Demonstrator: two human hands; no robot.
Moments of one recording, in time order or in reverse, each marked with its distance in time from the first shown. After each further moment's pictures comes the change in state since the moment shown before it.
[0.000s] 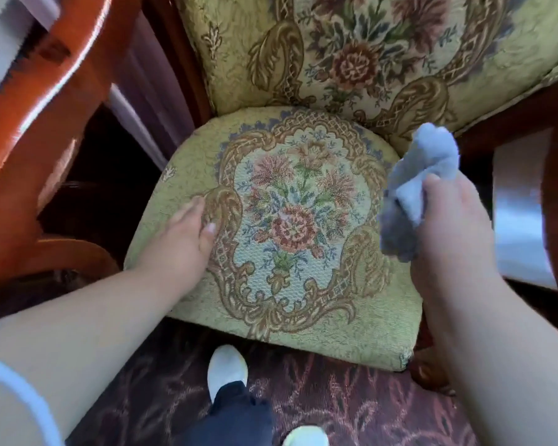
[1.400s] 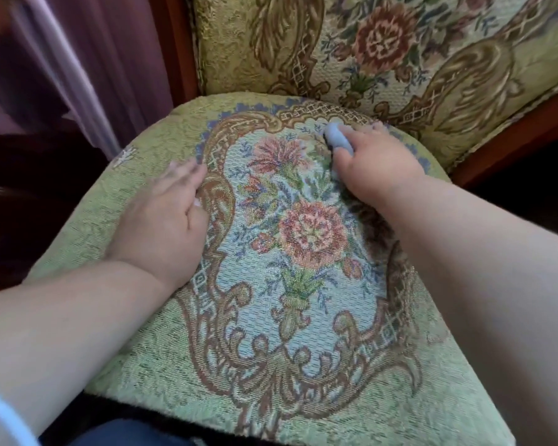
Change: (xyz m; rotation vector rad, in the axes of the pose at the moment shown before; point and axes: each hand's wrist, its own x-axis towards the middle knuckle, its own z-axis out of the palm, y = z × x) left_hand 0.083 -0.029 0.077 -0.045 0.499 0.303; right_hand 0.126 0.074 0.148 -1.019 -0.262 -0.546
